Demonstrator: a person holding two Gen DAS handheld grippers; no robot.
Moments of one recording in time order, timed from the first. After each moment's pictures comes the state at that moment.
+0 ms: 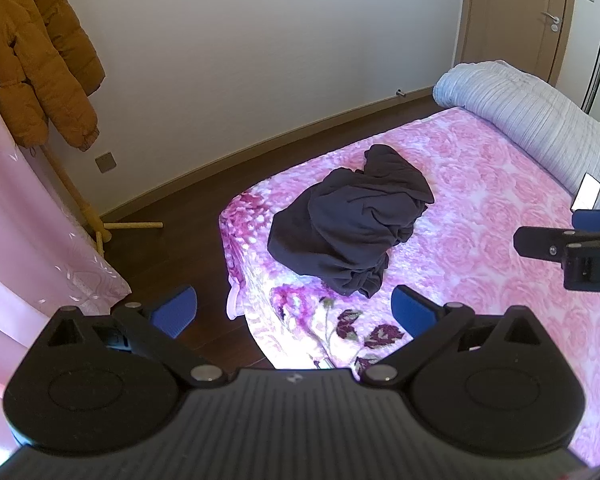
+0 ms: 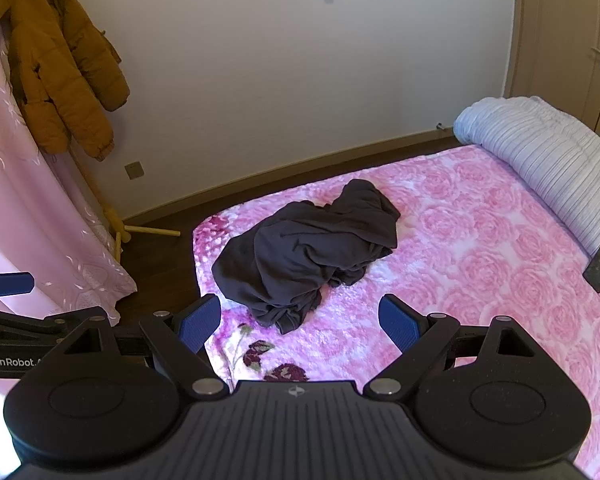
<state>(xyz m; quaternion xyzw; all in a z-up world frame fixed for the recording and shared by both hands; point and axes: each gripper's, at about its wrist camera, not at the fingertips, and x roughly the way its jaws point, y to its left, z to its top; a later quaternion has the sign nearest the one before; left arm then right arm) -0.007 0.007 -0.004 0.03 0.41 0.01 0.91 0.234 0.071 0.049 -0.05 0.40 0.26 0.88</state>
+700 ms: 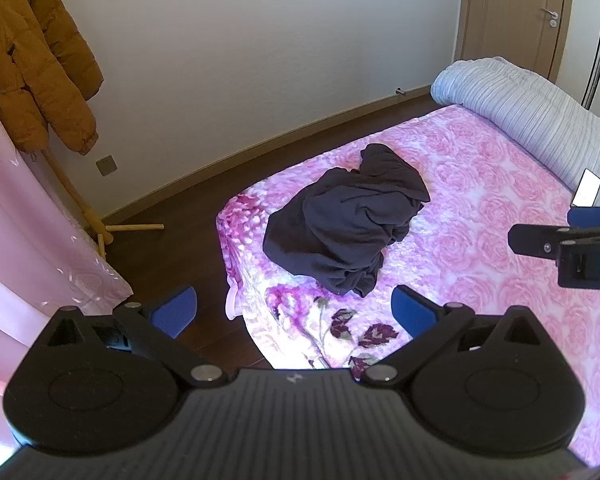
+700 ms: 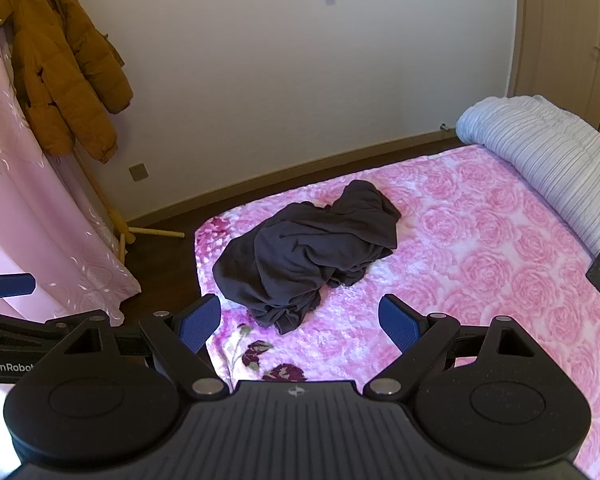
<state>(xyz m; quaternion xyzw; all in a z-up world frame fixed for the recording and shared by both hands) -0.011 -0.013 -0.003 0.04 0.41 0.01 0.91 0.236 0.061 0.048 -0.05 0.40 0.27 0.88</state>
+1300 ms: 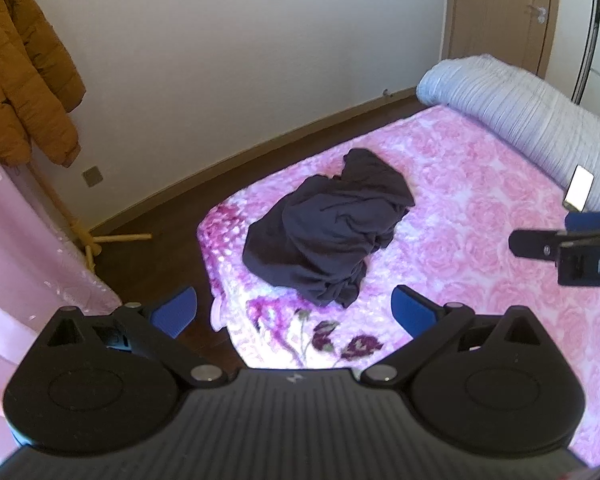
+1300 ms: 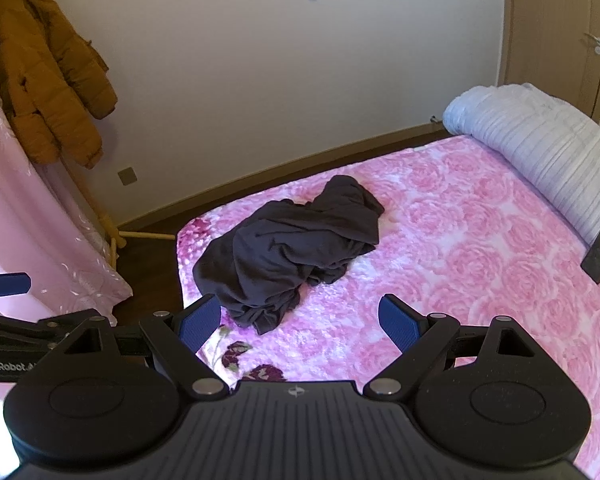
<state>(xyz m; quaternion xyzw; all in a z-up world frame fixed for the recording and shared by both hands) 0.005 -0.035 -0.010 0.05 0.40 -0.01 0.92 0.261 0.031 0.034 -0.03 0.40 0.26 0.88</state>
